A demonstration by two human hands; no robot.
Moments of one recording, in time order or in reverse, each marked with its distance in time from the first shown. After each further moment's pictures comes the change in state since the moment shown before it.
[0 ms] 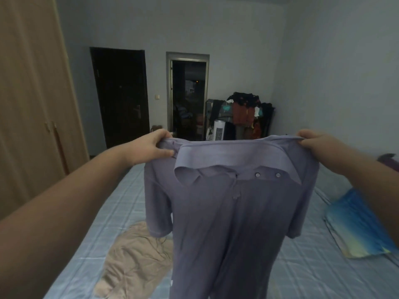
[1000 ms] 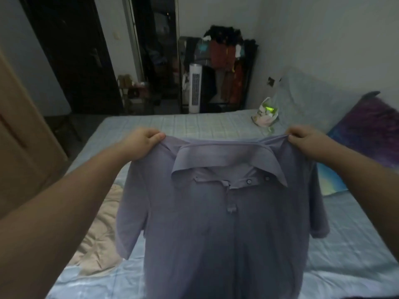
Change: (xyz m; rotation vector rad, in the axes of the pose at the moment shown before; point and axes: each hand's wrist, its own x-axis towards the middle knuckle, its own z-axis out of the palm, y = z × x) left_hand 0.122 -0.043 0.183 0.113 -0.022 -0.147; right_hand 0.032 0.214 0.001 -0.492 -0.118 0.084
